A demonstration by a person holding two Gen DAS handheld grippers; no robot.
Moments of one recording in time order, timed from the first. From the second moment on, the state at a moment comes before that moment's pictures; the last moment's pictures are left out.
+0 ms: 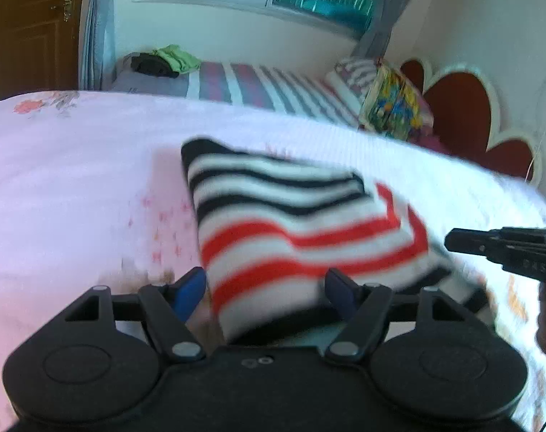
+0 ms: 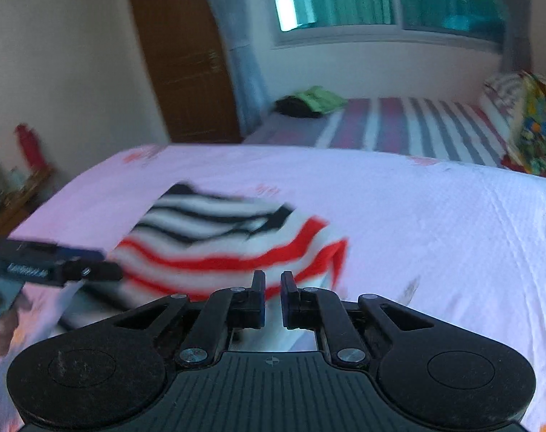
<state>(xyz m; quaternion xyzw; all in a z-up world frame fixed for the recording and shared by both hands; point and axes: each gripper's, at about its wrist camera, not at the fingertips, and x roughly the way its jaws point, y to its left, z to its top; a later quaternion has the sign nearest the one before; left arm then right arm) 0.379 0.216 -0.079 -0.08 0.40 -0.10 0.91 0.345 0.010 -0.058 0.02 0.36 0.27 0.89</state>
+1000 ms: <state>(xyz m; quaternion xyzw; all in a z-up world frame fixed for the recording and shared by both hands) 0.309 0.218 -0.096 -0.11 0.39 -0.06 0.91 0.290 0.028 -0.089 -0.06 0.39 0.23 0.89</state>
